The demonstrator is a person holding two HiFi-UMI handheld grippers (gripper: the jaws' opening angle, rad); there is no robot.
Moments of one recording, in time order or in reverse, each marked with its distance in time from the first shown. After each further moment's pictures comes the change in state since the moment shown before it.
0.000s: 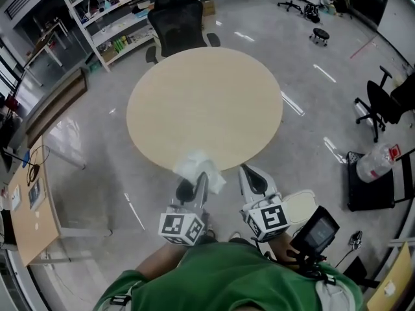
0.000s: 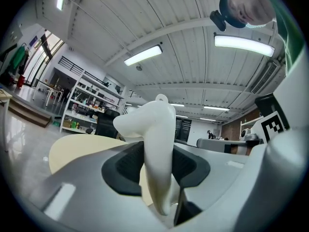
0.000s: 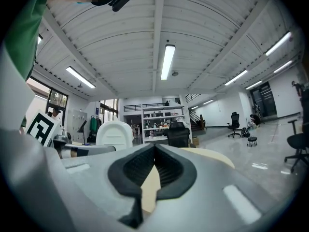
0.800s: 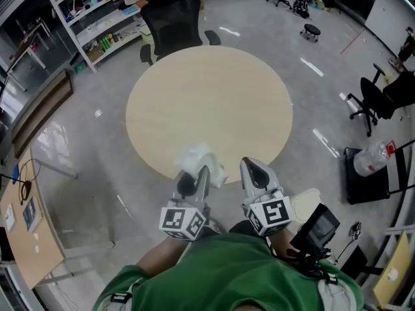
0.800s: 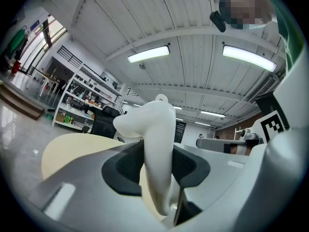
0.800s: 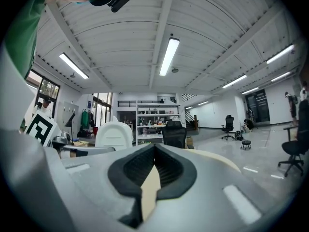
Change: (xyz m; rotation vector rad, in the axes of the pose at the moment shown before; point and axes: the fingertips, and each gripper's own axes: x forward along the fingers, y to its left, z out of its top) left arm 0.049 0.121 0.024 -0.069 -0.004 -0.093; right arm 0.121 0.041 0.002 -0.051 0.027 -0.097
